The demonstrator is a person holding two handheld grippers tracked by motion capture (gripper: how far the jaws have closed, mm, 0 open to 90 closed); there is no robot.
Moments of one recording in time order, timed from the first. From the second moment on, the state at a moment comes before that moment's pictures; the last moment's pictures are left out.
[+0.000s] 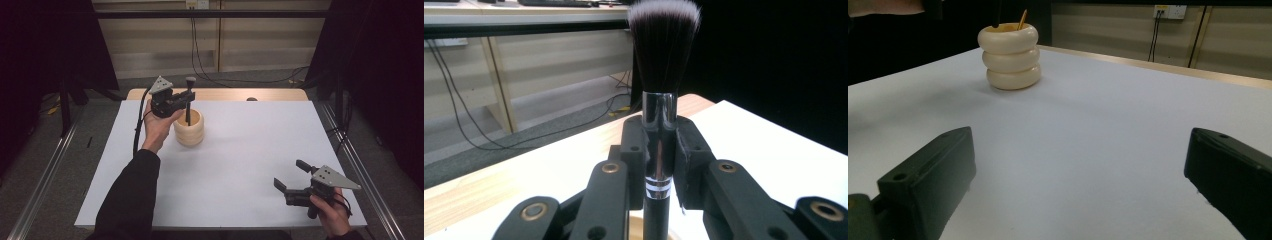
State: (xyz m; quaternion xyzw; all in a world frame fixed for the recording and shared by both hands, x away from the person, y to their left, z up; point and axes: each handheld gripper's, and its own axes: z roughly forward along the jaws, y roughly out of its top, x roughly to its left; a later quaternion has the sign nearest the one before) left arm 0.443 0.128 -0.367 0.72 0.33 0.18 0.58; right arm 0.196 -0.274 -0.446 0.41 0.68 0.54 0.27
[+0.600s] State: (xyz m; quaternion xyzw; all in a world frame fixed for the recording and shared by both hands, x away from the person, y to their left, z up) left arm 0.441 0.129 -0.395 0.74 0.34 0.18 0.56; right arm 0.196 -0.274 -0.447 0.41 0.69 0.54 0.27
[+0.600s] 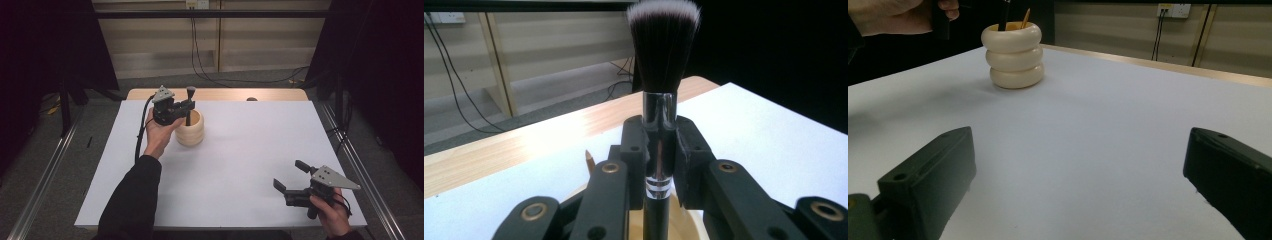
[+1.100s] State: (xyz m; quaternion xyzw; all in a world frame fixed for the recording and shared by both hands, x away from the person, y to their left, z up) left arm 0.438 0.133 -0.407 0.73 0.35 0.17 0.56; right arm 0.197 -0.274 -0.447 0.41 0.69 0.54 0.26
